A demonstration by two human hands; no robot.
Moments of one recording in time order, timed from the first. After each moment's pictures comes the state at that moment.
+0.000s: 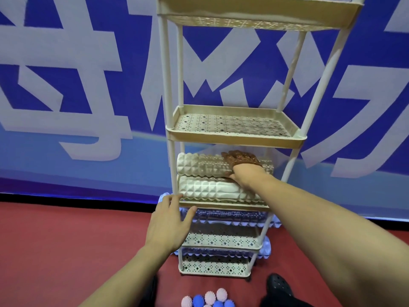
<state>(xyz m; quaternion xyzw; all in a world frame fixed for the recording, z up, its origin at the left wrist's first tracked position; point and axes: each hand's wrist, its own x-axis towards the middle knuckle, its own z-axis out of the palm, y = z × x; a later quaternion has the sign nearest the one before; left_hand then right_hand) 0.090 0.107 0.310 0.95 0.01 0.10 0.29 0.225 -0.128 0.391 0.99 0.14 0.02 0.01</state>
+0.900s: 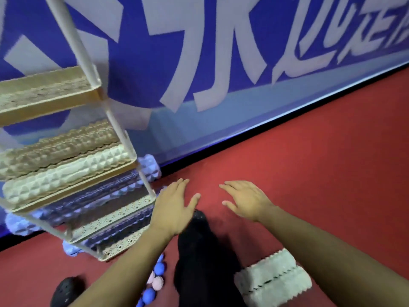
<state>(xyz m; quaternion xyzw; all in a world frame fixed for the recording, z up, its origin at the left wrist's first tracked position) -0.012 -0.212 0.273 0.93 -0.31 -0.03 0.21 -0.102 -0.442 0.235 1.00 -0.04 -0.05 -0.06</state>
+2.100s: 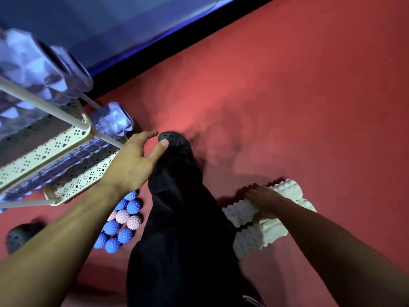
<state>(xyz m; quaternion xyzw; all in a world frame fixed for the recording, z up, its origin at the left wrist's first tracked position) 0.075 -0.229 0.088 0.90 -0.21 -0.26 0.28 -0.191 -0.499 -0.108 0.91 0.02 -0.42 -0.07</state>
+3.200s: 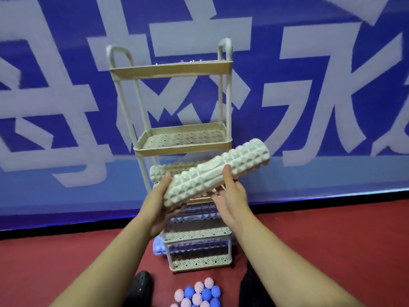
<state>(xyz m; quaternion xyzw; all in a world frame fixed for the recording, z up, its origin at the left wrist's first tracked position) -0.001 0.028 0.447 0.60 0.05 -0.12 0.79 -0.001 -0.158 0.438 0.39 -0.07 0.05 -0.92</state>
